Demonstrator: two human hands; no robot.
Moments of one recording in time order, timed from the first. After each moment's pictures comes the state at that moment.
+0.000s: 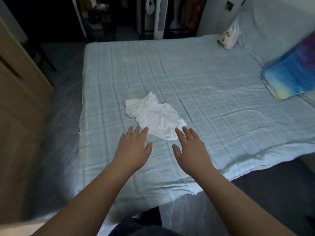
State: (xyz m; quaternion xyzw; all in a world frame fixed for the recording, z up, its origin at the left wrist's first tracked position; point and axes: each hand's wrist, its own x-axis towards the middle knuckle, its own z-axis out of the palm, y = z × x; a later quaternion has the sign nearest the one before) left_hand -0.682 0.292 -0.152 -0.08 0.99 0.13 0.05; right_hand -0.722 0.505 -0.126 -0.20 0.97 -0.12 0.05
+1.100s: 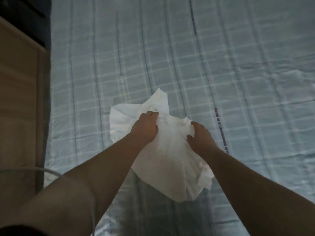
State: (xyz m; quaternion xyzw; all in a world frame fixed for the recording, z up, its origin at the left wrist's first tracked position) left_hand -1.204 0.201 -0.435 -0.17 0.93 0.18 0.27; right_hand -1.255 0.421 -0.460 -0.07 0.90 -0.21 0.38
